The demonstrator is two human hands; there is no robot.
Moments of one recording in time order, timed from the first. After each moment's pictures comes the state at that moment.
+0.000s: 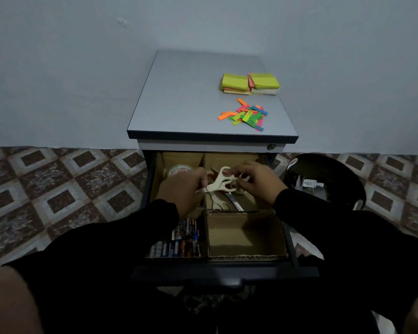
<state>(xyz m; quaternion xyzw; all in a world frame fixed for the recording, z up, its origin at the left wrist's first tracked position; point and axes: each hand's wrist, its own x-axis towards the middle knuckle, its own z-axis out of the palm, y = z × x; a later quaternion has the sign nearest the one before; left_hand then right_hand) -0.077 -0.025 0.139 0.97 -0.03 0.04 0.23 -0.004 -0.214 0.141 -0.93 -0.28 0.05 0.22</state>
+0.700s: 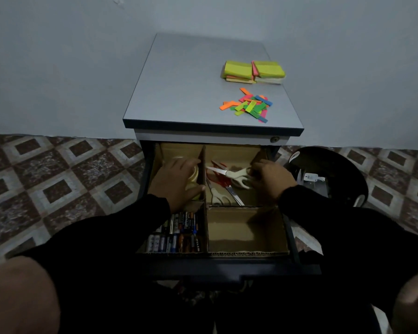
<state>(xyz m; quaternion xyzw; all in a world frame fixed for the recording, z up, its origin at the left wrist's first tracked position) -0.062 -0.004 0.104 0.98 -0.05 0.06 0.18 0.012 -0.231 0.122 -0.98 -0.20 0.08 0.04</state>
